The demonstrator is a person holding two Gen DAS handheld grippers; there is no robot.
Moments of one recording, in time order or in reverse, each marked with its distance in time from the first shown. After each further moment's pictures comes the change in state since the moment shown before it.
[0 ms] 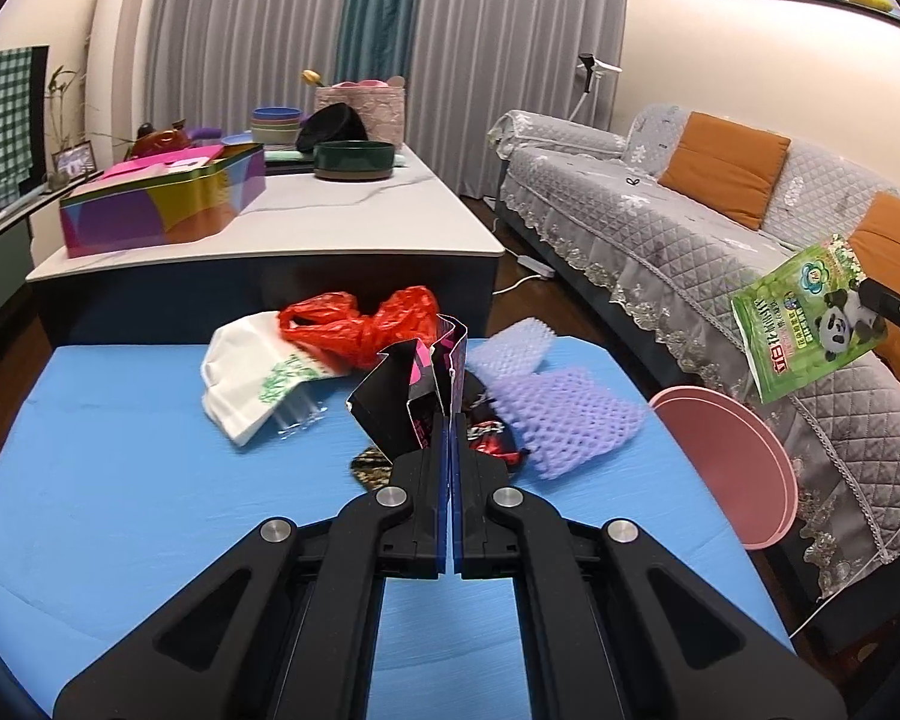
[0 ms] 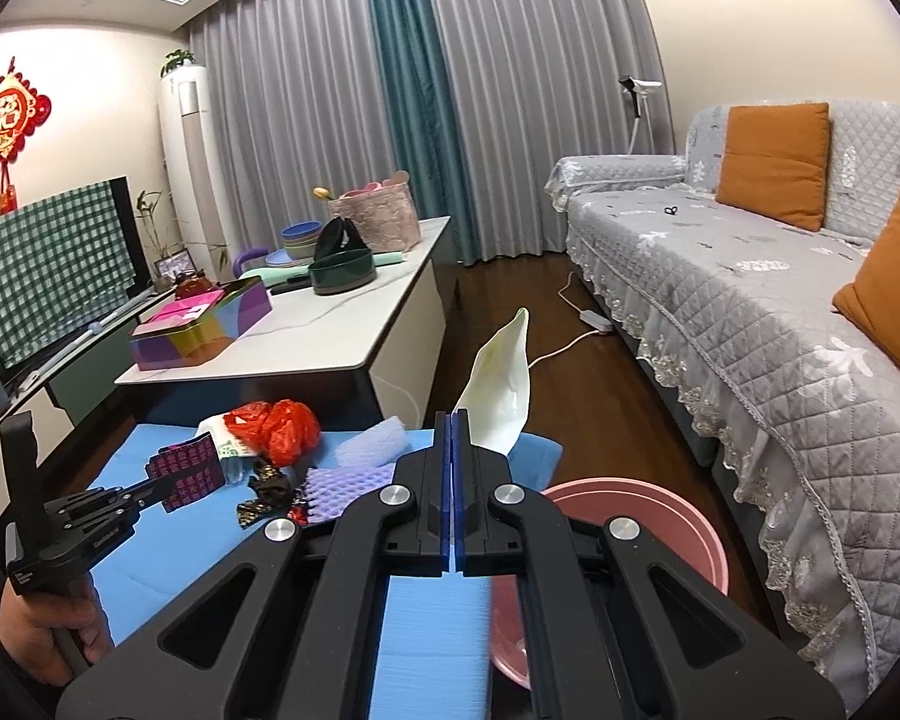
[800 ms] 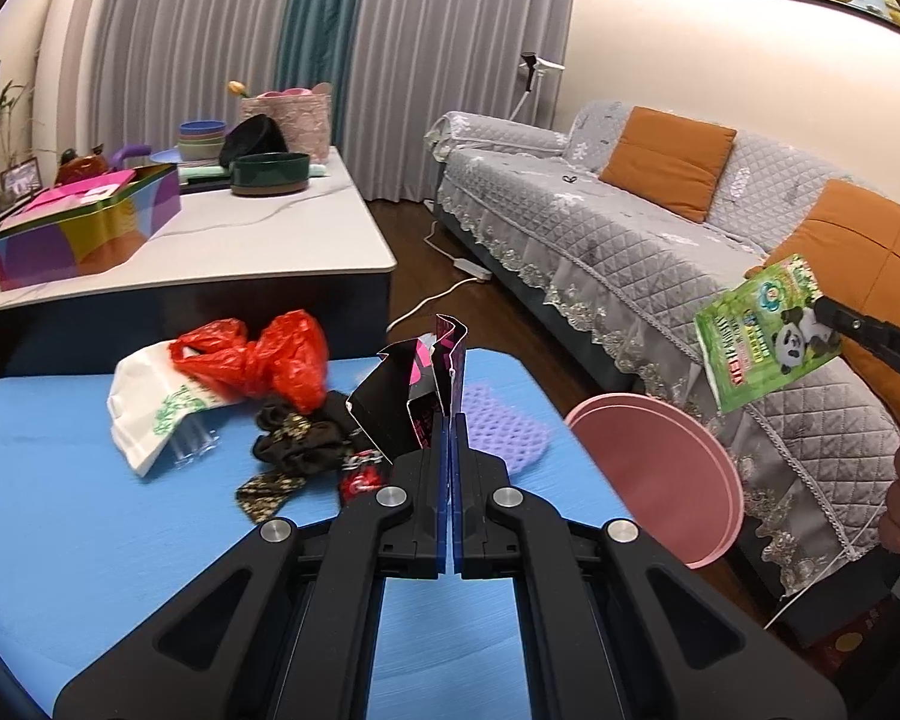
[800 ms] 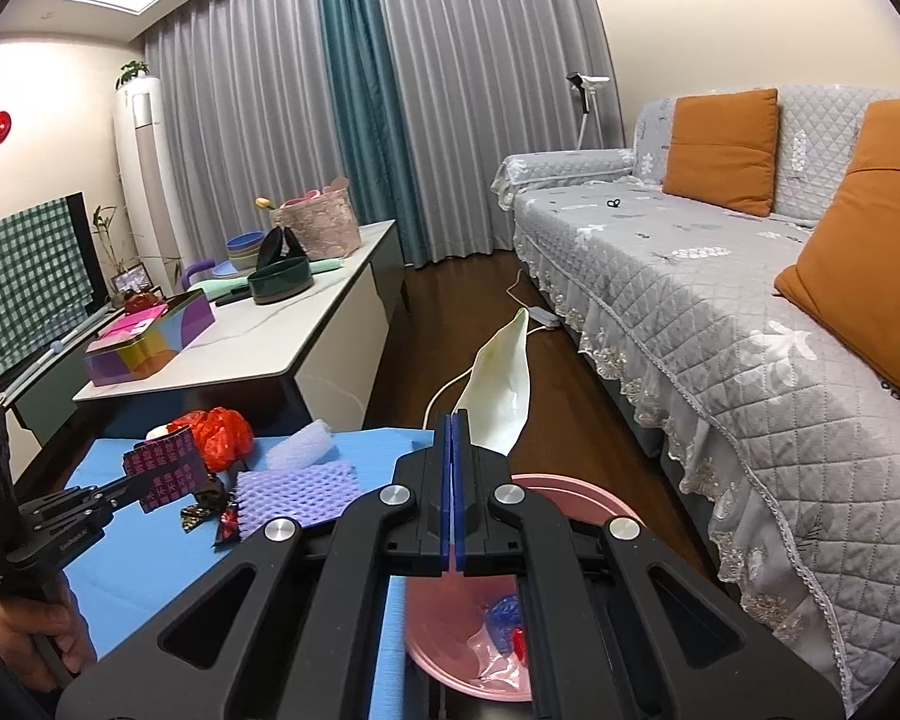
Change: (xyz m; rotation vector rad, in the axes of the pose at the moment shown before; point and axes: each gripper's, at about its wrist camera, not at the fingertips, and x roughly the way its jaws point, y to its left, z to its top) left arm 0.012 -0.058 0.013 0.047 -0.007 -0.129; right arm -0.008 -0.054 0.000 0.046 -0.005 -0.102
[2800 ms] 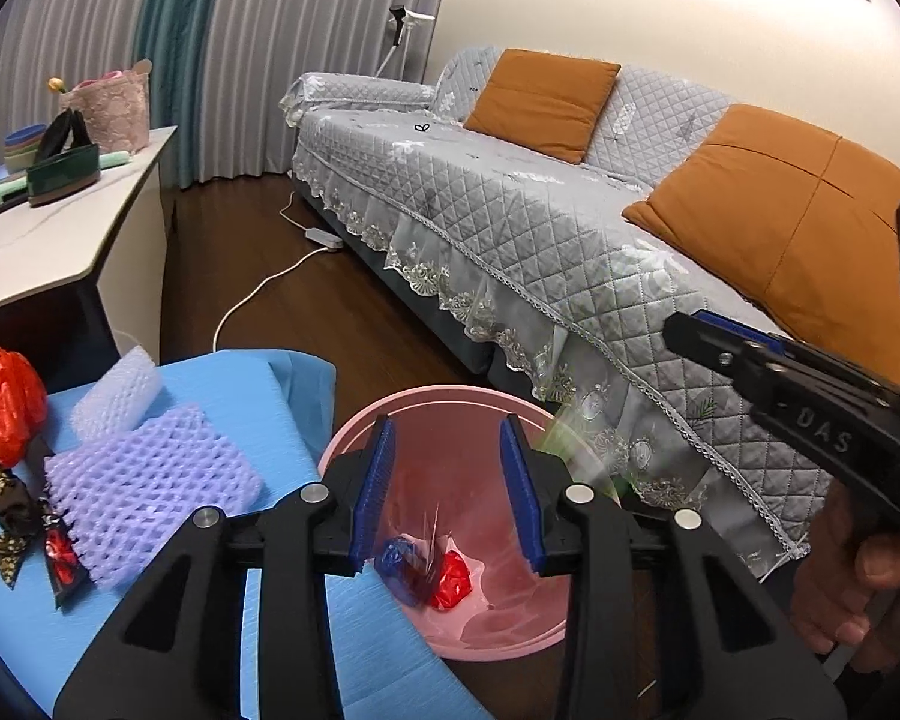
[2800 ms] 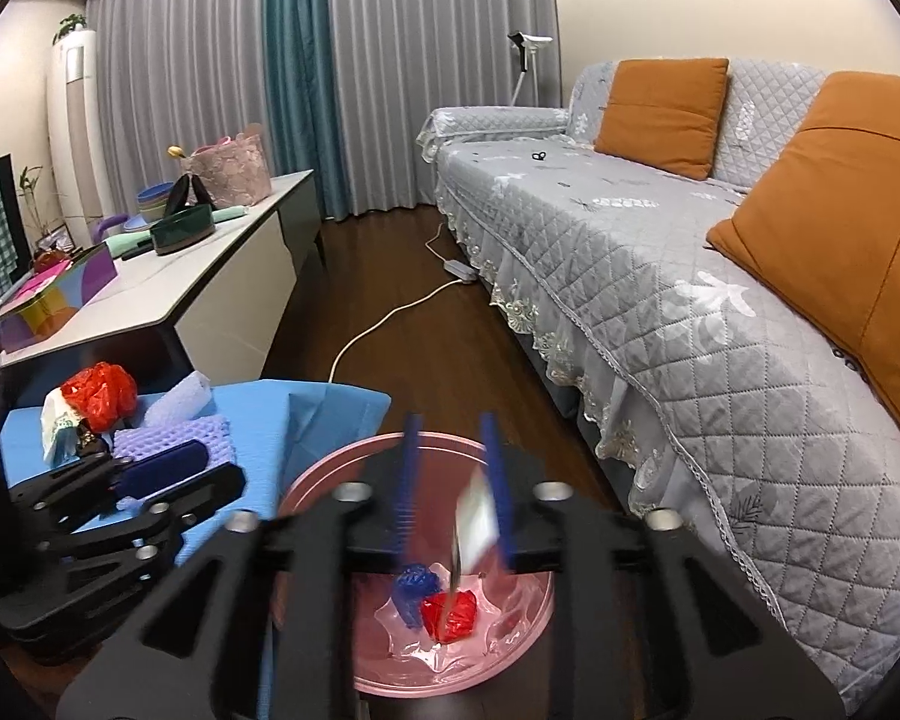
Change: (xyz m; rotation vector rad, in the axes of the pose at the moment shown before) left arm 0.095 -0.147 0.006 0.107 0.093 -0.256; right arm 0.040 -0.048 -0.017 -0.012 0.110 -0.198
